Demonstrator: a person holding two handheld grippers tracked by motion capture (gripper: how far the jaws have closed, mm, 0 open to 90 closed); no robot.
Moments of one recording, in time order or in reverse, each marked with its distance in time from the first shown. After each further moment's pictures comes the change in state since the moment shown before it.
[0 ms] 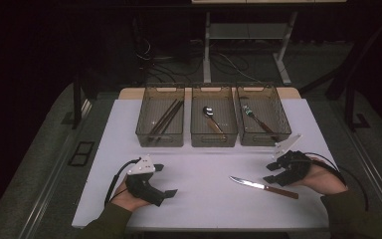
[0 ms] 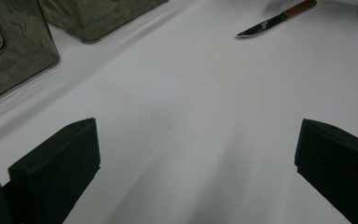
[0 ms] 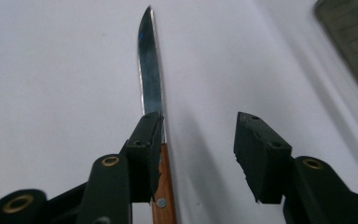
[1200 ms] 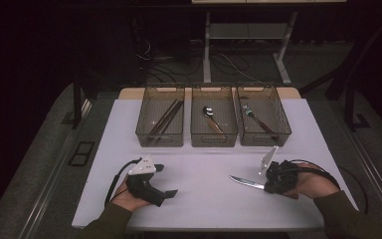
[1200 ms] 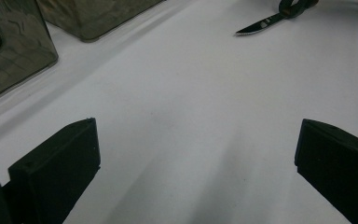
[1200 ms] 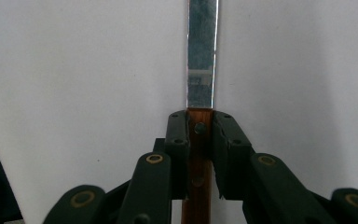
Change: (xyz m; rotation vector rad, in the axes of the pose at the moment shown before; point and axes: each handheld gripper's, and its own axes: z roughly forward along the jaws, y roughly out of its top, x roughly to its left) left arm -0.001 0.000 0.001 0.004 0.002 0.002; right arm 0.019 0.009 0.026 0.281 0.014 -0.147
